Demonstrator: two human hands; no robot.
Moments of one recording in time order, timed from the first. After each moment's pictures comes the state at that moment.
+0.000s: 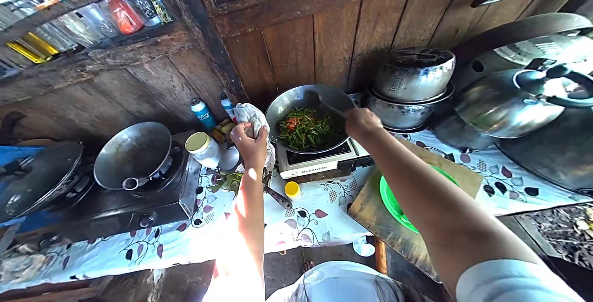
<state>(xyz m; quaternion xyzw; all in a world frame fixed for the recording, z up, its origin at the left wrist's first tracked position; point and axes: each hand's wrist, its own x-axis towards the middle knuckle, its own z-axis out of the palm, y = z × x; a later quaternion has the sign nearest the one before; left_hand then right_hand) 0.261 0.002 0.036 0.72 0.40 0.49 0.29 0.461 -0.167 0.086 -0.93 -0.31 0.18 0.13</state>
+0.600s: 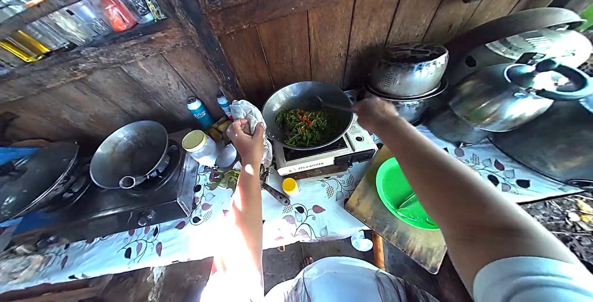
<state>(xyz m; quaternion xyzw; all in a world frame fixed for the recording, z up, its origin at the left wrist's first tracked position) 0.263 -0.002 0.038 0.71 0.42 0.49 0.29 0.498 -0.193 0.084 -0.91 -0.37 0.13 0.11</state>
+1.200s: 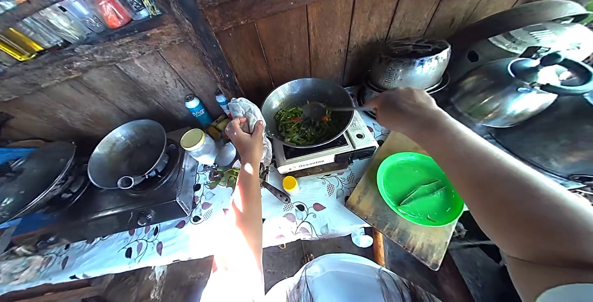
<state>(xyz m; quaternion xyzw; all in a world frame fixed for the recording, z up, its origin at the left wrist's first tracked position) 0.262 0.001 0.036 0.72 0.40 0.49 0.28 0.470 -0.236 0.137 -0.91 -0.42 0.07 0.00</state>
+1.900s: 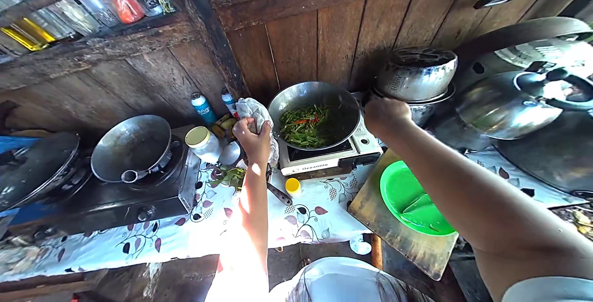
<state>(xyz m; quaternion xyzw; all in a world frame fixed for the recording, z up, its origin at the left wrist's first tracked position) 0.262 -0.002 0.035 0.70 0.41 0.50 0.30 0.449 -0.192 0.120 -0.95 -0.30 0.10 0.00</state>
